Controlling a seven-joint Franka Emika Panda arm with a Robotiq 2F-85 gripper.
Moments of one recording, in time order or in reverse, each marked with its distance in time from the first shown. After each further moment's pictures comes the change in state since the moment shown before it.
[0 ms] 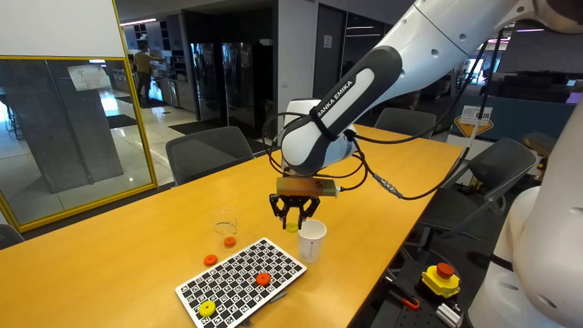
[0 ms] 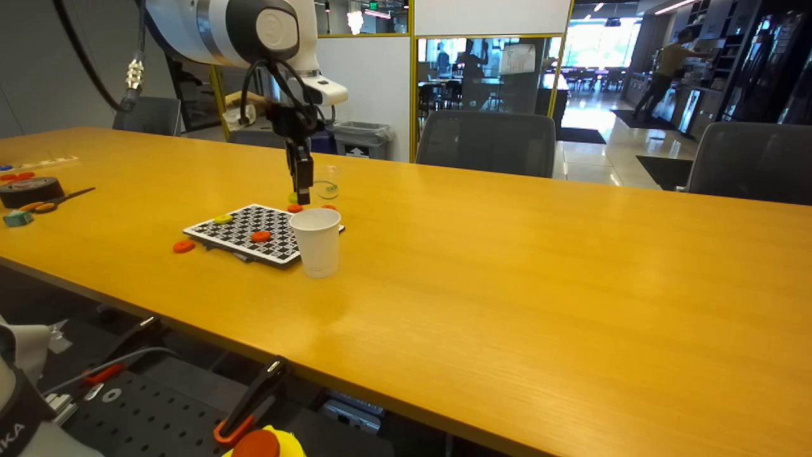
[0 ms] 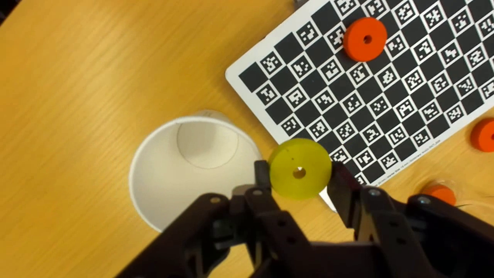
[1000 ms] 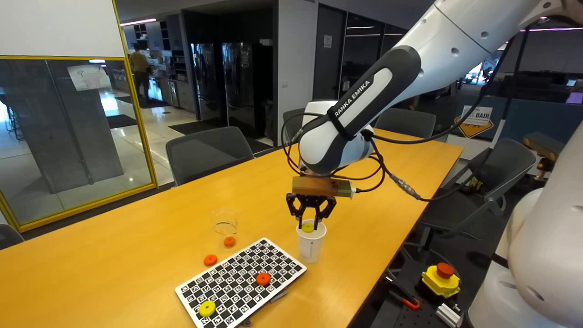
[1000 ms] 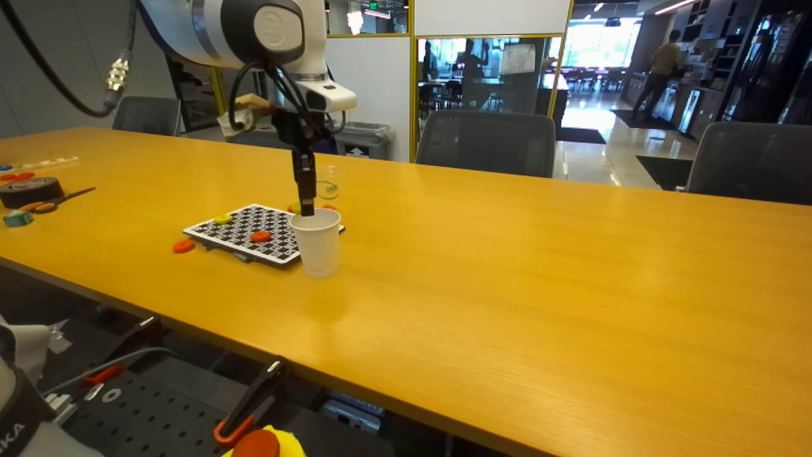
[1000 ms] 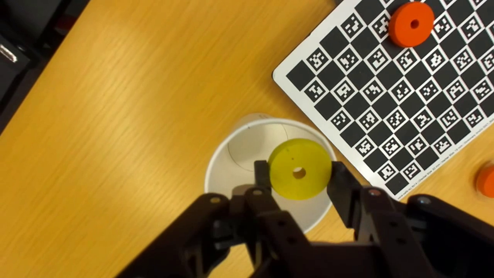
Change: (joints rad) arm -0.077 -0.068 0.003 -0.087 0.000 0.000 0.035
